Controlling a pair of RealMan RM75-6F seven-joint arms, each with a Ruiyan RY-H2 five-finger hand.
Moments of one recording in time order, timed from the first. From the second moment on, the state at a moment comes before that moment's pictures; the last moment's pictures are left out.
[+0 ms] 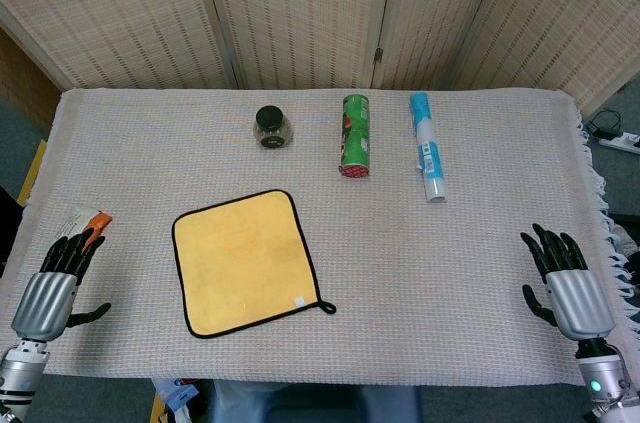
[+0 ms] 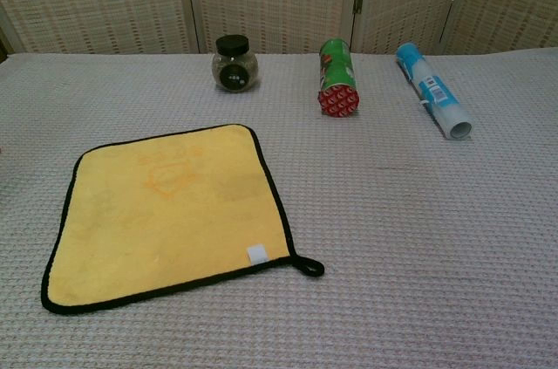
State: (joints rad) left arm -0.17 -1.21 -0.02 -1.45 1.56 1.43 -0.04; right arm 0.10 -1.17 0.02 -1.56 -1.54 1.44 -0.06
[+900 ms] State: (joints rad) left arm -0.37 -1.21 -0.09 -1.64 1.55 1.22 -0.07; right arm 0.07 -1.15 -0.01 -1.59 -1.65 1.53 -0.07
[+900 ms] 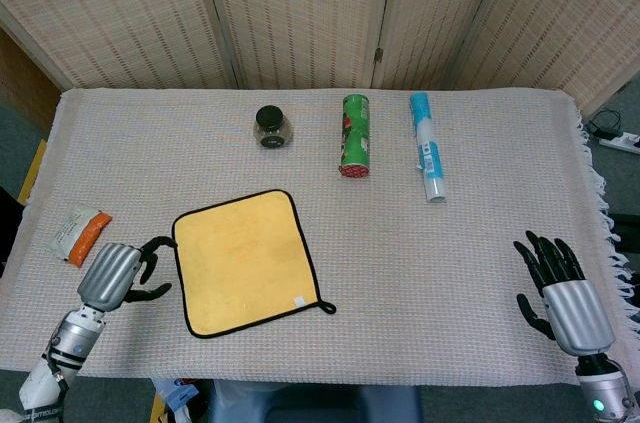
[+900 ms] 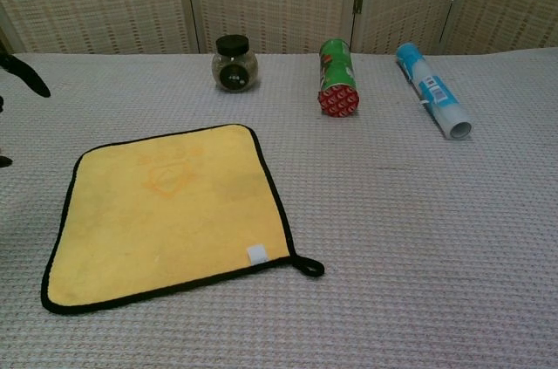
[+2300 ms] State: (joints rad) left arm -0.86 -1.72 -0.31 -0.83 0.97 0.60 -0.04; right arm 0.12 -1.20 0.06 -1.43 -1.46 1.37 0.11
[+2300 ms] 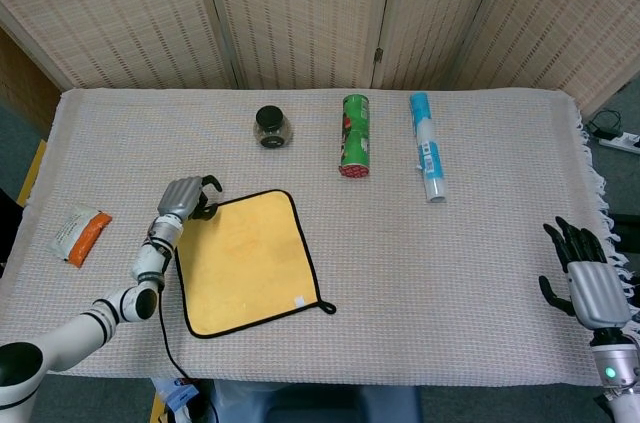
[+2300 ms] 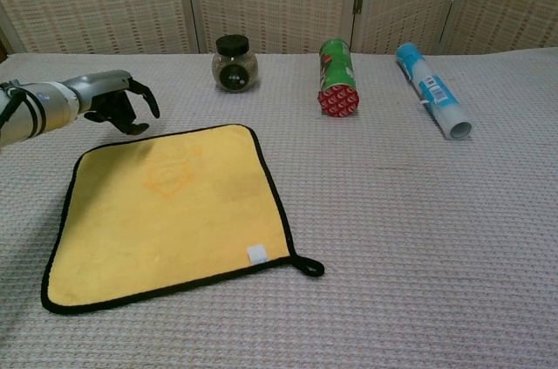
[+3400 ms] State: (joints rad) left arm -0.87 -1.78 -0.30 -0.73 0.97 0.54 -0.09; right arm 0.12 -1.20 0.05 -1.42 -1.46 1.36 0.12
